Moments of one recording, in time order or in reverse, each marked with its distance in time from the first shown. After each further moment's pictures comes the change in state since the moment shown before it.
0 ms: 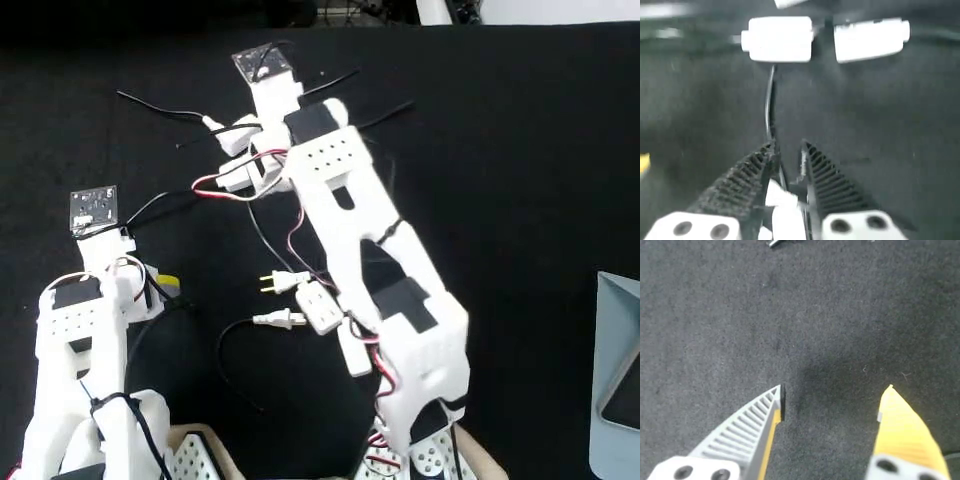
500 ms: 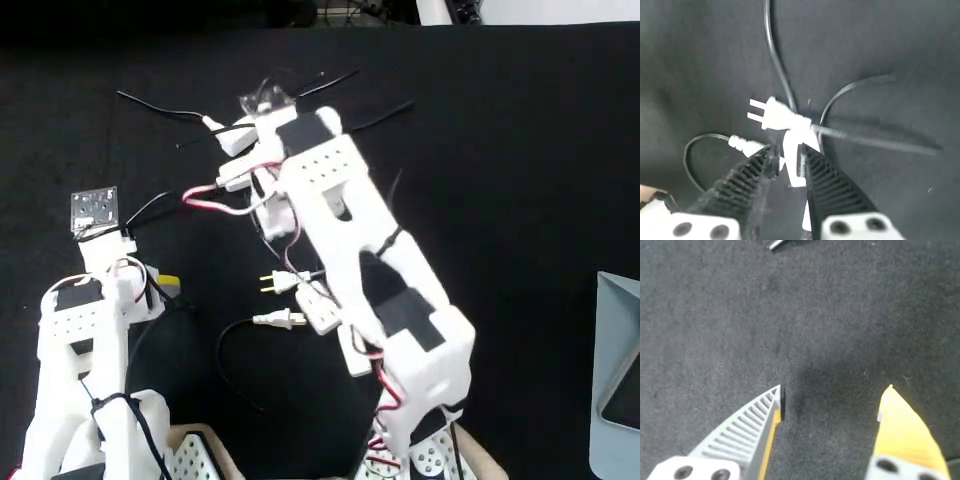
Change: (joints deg) left arm 0.0 0.0 1.4 -2.5 0.0; right arm -3.5 -4.8 10.9 12.5 -6.8
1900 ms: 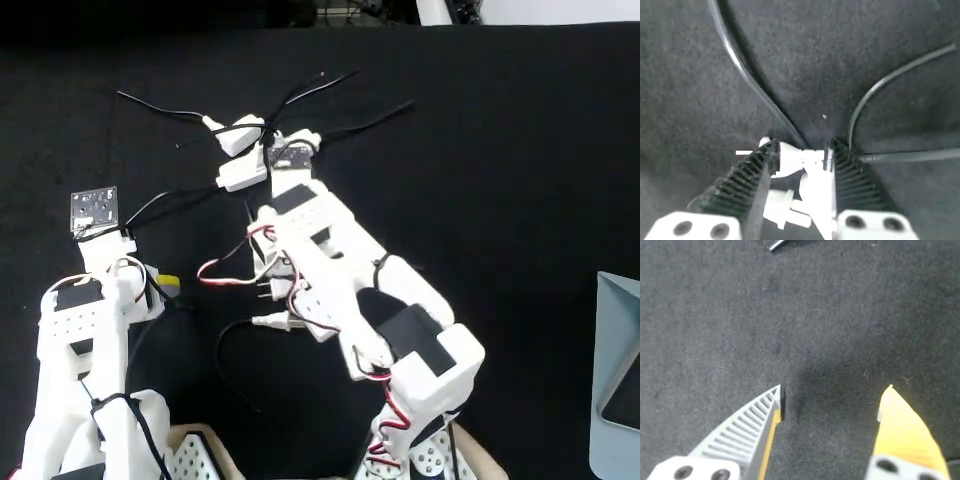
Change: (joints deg) left arm 0.0 0.0 0.0 0.0 0.0; right arm -2.6 -4.6 30.6 -28.8 -19.2
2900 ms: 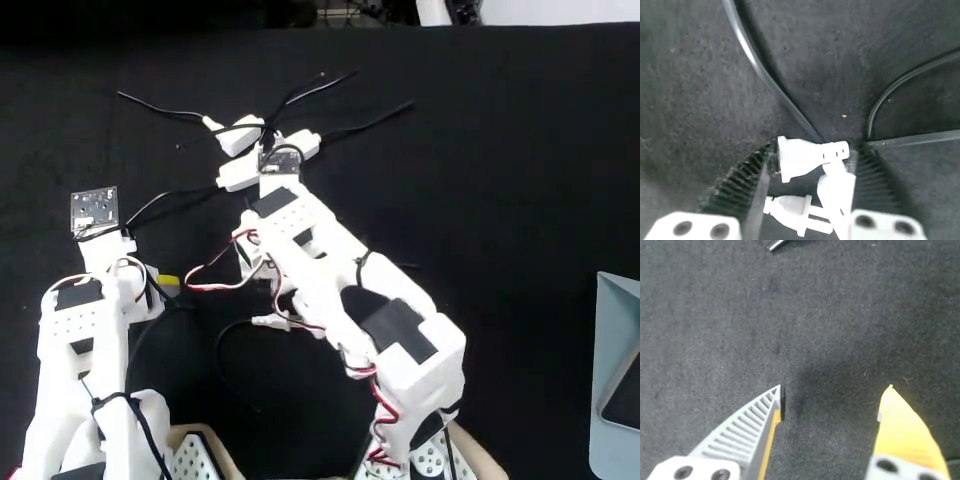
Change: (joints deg) left arm 0.0 0.0 0.0 0.0 0.0; right arm -2.8 6.6 -3.2 -1.8 -5.3
